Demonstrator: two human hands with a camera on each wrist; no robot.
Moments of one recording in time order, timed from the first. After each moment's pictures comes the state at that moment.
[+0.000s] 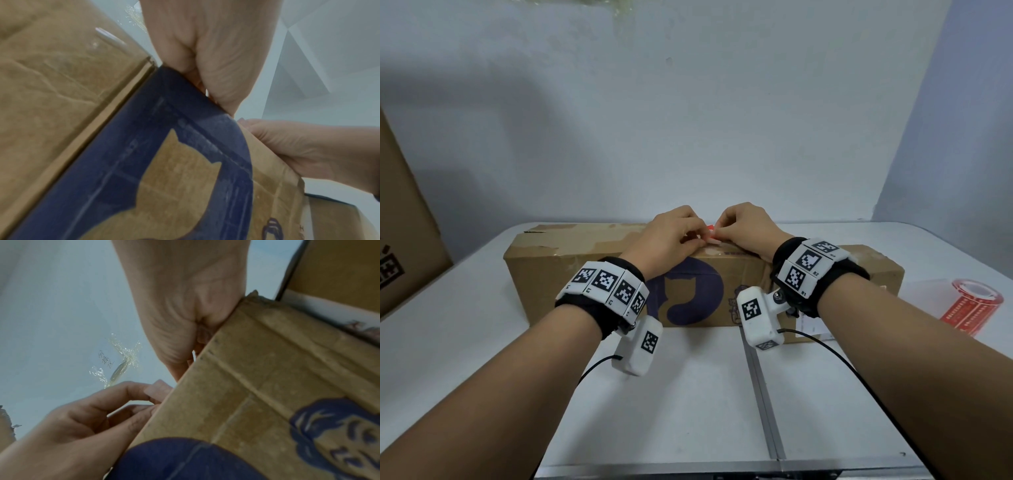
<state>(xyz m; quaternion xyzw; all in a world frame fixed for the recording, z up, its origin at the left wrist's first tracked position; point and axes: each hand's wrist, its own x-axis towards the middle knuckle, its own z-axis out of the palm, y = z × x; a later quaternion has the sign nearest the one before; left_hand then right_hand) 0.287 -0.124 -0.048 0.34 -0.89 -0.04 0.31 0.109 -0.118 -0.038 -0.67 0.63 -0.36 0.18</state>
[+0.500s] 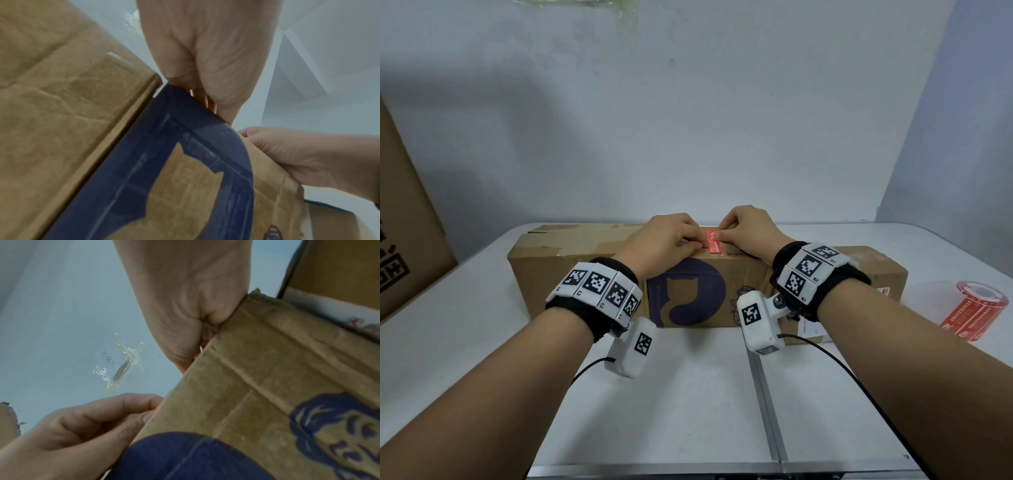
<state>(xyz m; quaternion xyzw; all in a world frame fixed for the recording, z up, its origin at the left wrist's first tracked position) 0.298 -0.126 -0.047 0.35 -0.90 -0.04 0.25 0.112 -0.114 -0.037 -0.68 0.65 -0.33 0.12</state>
